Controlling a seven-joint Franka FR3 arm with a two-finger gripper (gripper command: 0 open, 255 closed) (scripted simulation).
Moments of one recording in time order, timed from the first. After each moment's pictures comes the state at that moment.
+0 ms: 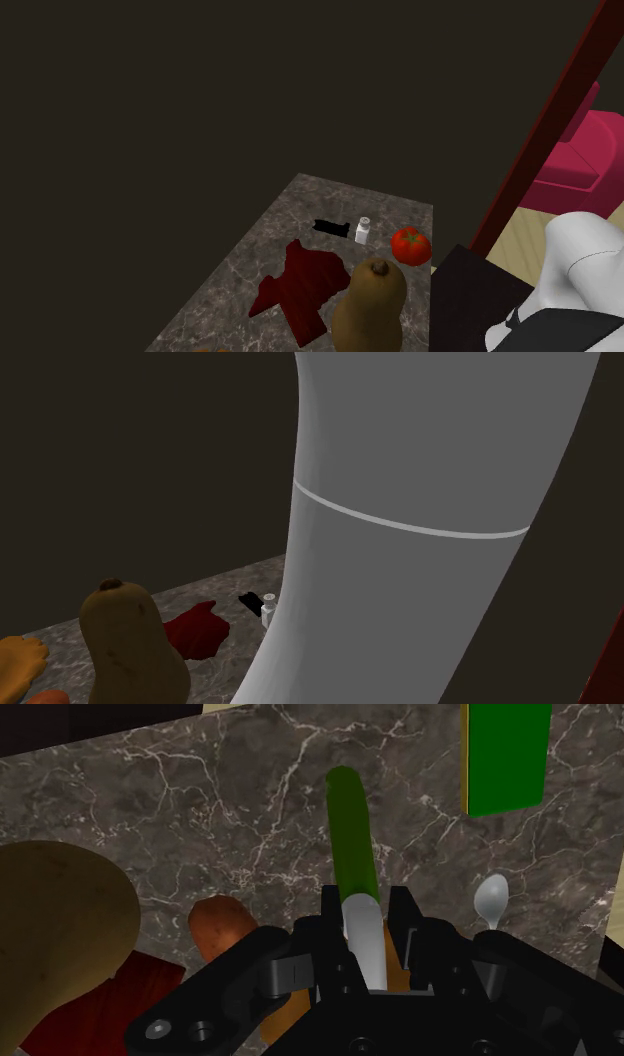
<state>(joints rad) 0.58 -0.15 0.80 -2.21 0.08 2.18 1.09</state>
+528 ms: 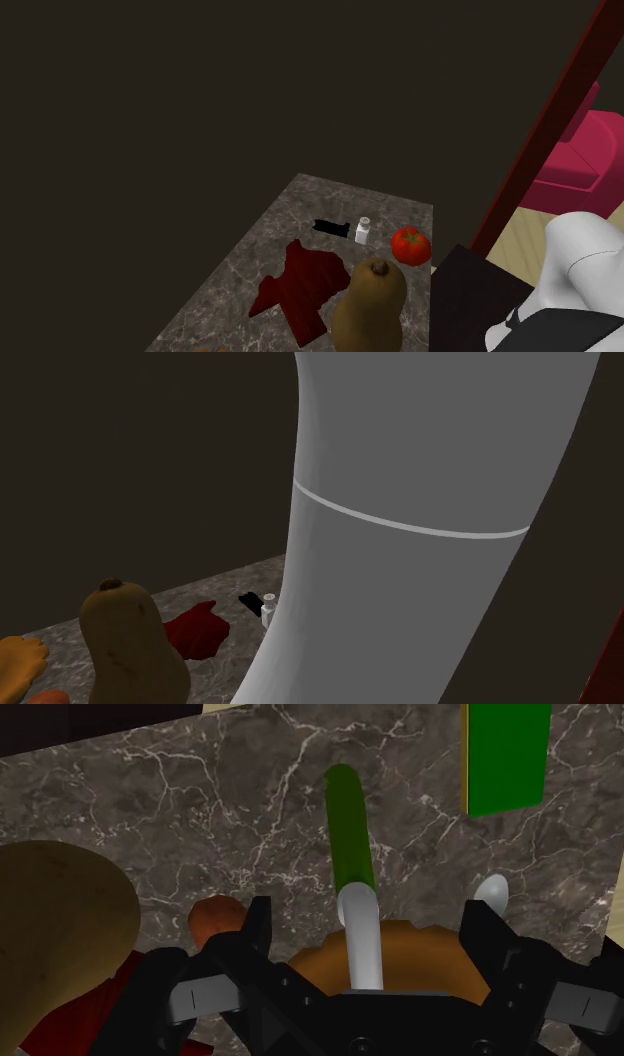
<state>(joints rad) 0.58 -0.15 0.80 -2.21 0.08 2.18 1.09</state>
